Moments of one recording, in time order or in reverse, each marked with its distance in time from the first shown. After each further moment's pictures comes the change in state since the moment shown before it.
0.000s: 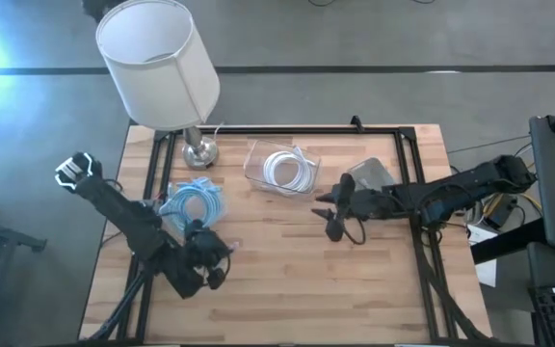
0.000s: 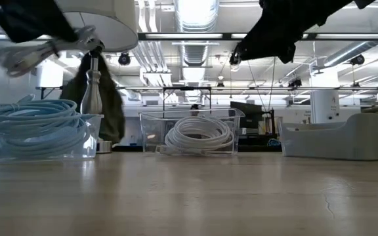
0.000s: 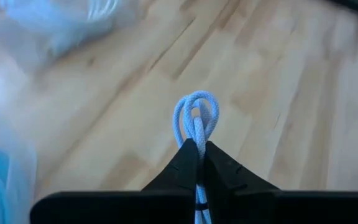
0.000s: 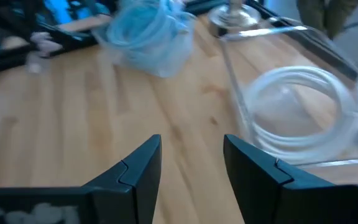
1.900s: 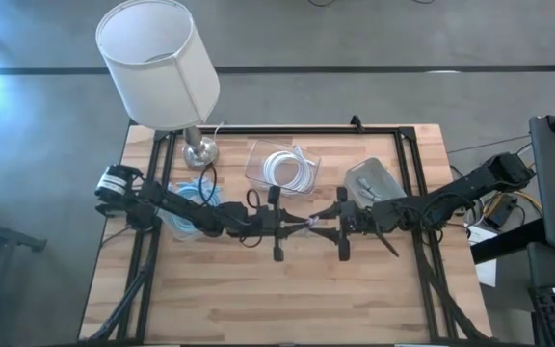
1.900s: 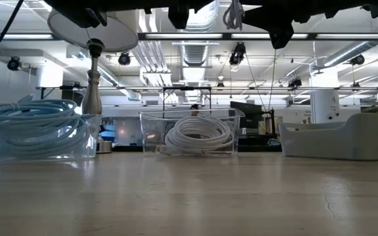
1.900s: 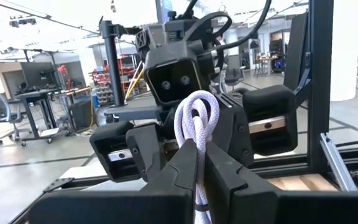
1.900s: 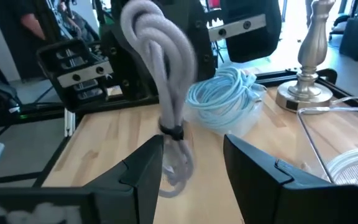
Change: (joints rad) left arm 0.519 0.390 0.001 1.605 0.483 1.297; right arm 0.143 0.000 -0.172 0.557 -0.049 -0.169
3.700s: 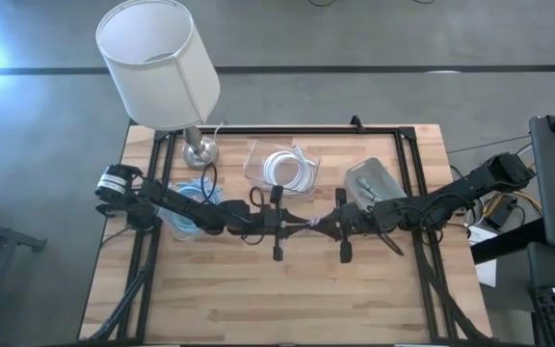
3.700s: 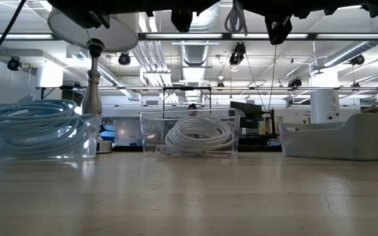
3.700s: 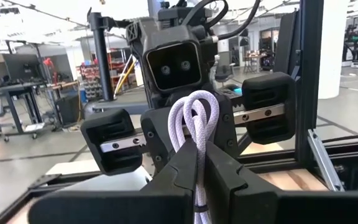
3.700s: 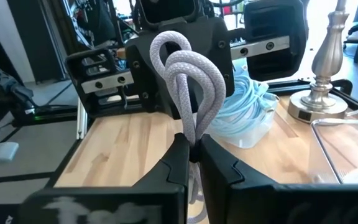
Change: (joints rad) left arm 0.015 0.002 0.005 -0.042 0.063 -0.036; right arm -0.001 0.001 -0.001 0.051 -0.038 -0.029
